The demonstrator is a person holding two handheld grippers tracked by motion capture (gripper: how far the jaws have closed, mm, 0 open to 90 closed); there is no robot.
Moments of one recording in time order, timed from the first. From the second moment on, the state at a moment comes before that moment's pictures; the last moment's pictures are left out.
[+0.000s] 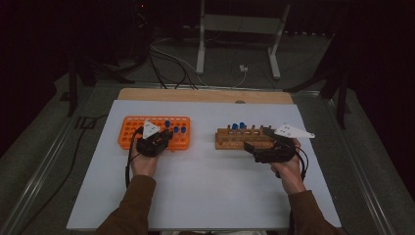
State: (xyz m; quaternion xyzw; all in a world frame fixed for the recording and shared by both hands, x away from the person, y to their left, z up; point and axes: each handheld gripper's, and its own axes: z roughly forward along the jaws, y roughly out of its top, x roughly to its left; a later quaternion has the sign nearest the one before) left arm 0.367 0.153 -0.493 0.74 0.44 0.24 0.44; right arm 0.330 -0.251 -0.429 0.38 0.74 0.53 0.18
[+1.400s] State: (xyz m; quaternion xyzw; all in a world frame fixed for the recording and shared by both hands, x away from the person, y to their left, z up) left arm 0.363 0.158 -0.498 0.75 0.44 0.23 0.44; right arm 0.332 -0.249 -0.433 0.38 0.74 0.53 0.17
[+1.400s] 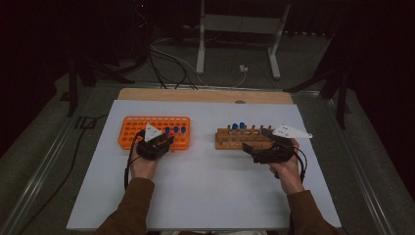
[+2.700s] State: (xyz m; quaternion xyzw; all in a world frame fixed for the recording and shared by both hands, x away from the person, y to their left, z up) left arm 0.309 0.167 -0.462 0.69 0.44 0.21 0.53; right arm 0.356 -0.245 -0.434 0.39 0.75 0.50 0.19
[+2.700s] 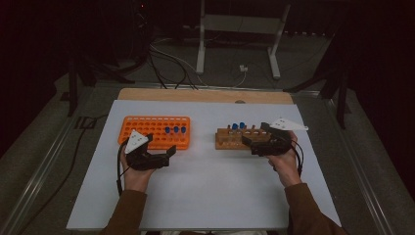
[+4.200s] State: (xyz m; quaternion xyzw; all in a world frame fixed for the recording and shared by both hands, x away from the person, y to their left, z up) left arm 0.311 0.164 -0.469 0.70 0.45 0.21 0.51; right arm 0.387 -0.219 -0.462 0.37 0.77 0.46 0.23
